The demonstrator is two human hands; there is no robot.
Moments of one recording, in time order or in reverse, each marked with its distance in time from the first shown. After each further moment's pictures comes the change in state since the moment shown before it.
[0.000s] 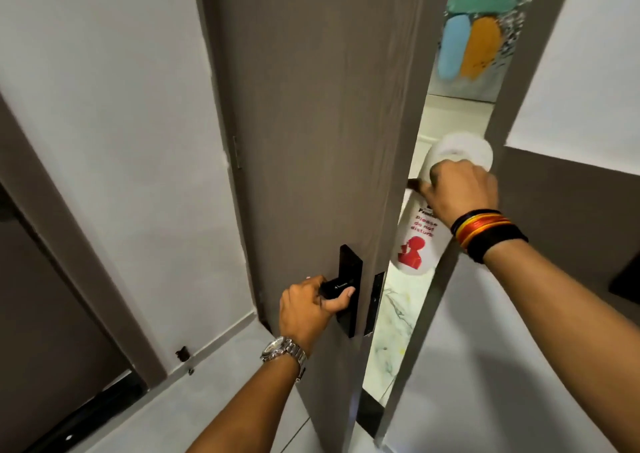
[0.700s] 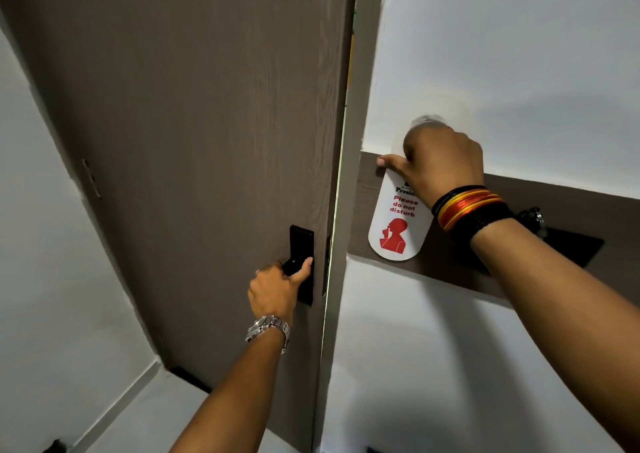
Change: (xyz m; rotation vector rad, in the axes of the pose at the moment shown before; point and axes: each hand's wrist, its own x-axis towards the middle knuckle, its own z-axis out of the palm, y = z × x) left_hand 0.058 0.115 0.104 0.067 -0.096 -0.048; right_hand -0.012 0.106 -0.084 -0.201 0.115 0.180
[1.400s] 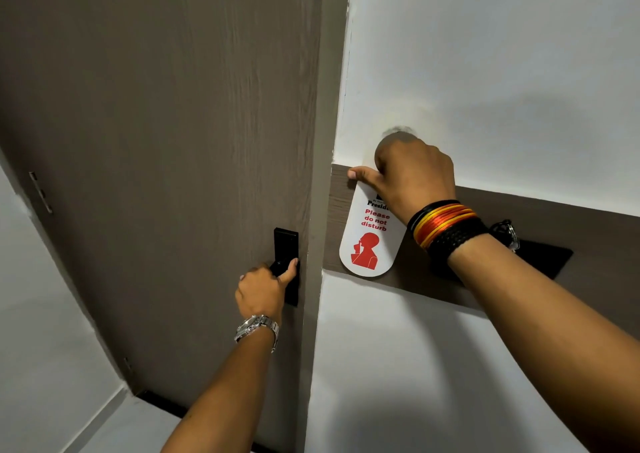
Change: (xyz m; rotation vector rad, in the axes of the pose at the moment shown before) left_hand 0.030 0.030 0.029 0.118 -0.095 0.004; right_hand 0.006 0.008 0.010 0.038 -0.002 -0.018
